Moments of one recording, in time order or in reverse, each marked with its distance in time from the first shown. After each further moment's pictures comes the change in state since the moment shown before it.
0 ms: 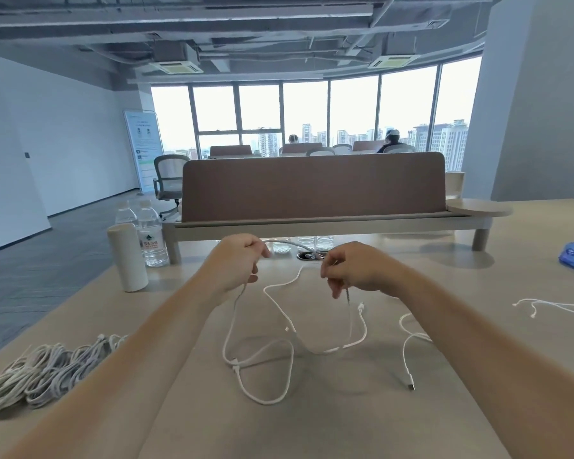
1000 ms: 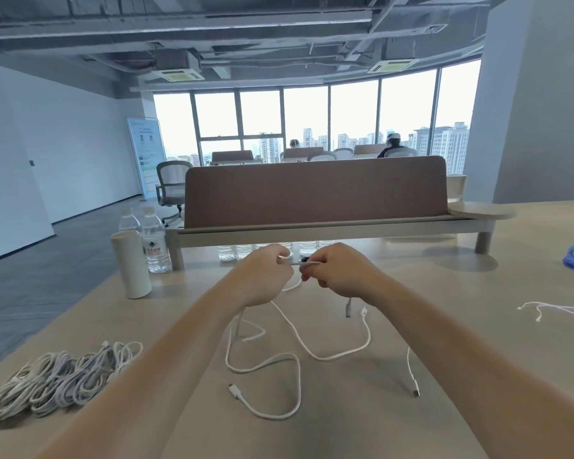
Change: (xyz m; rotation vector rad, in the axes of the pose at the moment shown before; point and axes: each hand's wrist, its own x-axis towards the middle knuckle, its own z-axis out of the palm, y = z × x) left_hand -0.014 0.019 0.021 0.442 -0.147 0.087; right_hand -0.002 -0.034 0.020 -0.046 0.137 -0.028
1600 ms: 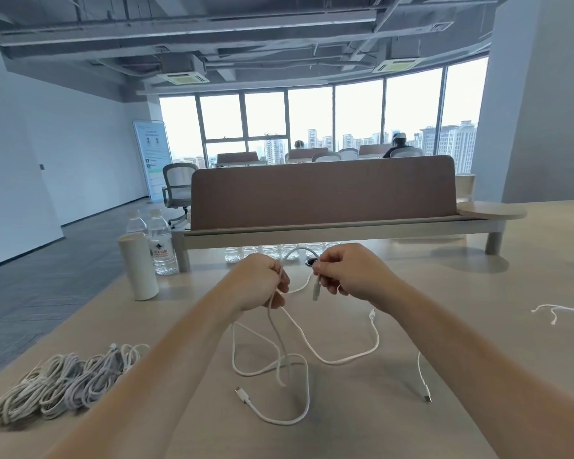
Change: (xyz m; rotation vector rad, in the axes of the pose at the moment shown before) left_hand -0.005 -0.010 -0.005 -0.329 -0.044 -0.142; right_hand -0.001 0.011 0.002 0.302 0.044 0.016
